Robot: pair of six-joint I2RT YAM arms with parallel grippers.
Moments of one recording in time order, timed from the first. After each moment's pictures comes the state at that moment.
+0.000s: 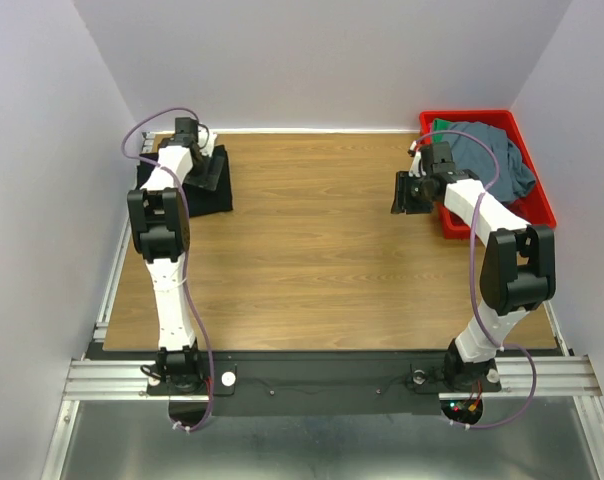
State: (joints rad) left arm 0.02 2.33 1.98 -0.72 -0.05 0.26; right arm 0.13 1.74 1.32 -0.54 -0.17 0.16
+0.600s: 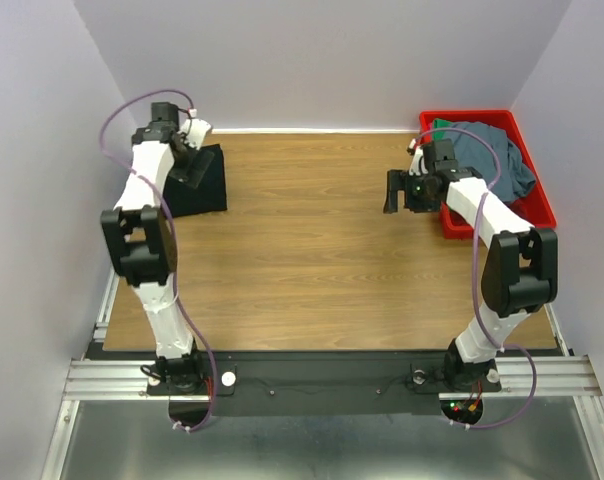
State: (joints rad) left arm 0.05 2.12 1.93 -0.85 -0.03 0.55; right arm 0.13 1.73 1.34 -0.57 -0.21 0.13
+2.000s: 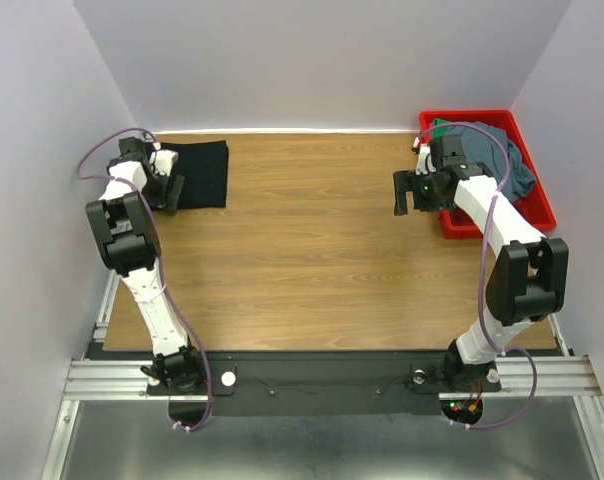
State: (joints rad) left arm 0.29 2.20 1.74 -0.69 0.13 0.51; right arm 0.12 1.66 1.39 -0.73 -0.14 0.01
